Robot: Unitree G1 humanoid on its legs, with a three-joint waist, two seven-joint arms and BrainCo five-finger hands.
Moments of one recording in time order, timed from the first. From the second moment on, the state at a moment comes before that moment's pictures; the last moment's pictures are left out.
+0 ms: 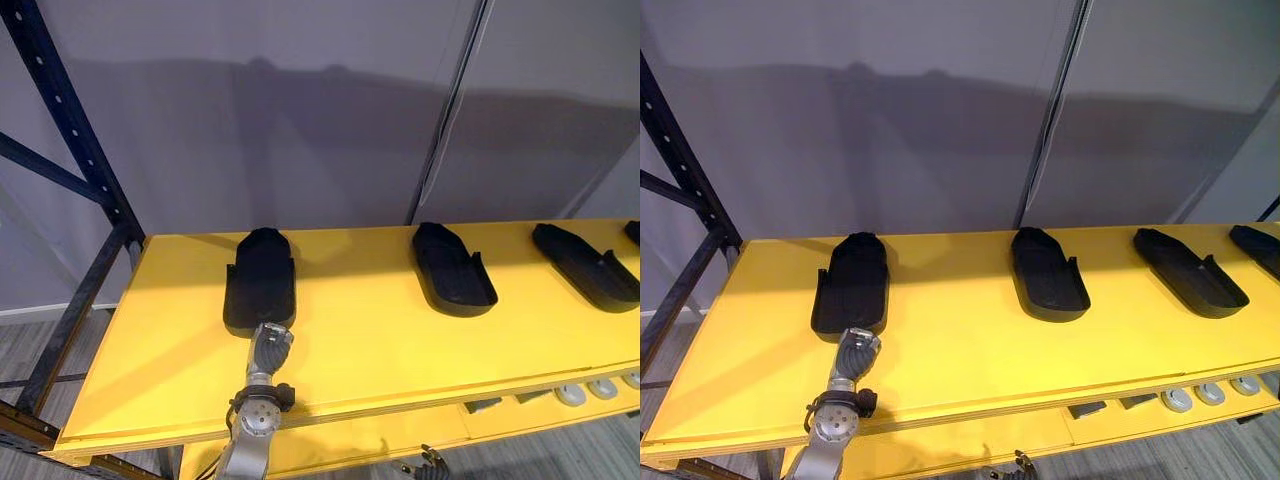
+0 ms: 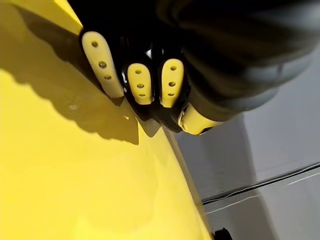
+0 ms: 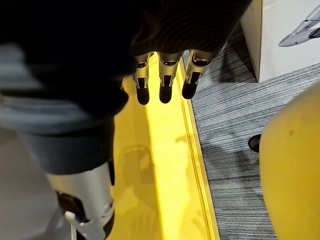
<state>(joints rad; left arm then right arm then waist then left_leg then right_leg) 0.12 -0.03 -0.09 0.15 0.46 -0.05 0.26 0.20 0.01 -0.10 0.87 -0.09 -0.06 -0.08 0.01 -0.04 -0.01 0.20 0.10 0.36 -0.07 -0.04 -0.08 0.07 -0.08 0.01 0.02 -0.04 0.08</state>
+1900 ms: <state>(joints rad) 0.33 -0.06 0.35 0.61 0.23 0.02 0.25 0.19 0.00 -0.05 0.87 -0.11 -0.04 -0.08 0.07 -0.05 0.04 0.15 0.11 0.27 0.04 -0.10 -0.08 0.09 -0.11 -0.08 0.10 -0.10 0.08</state>
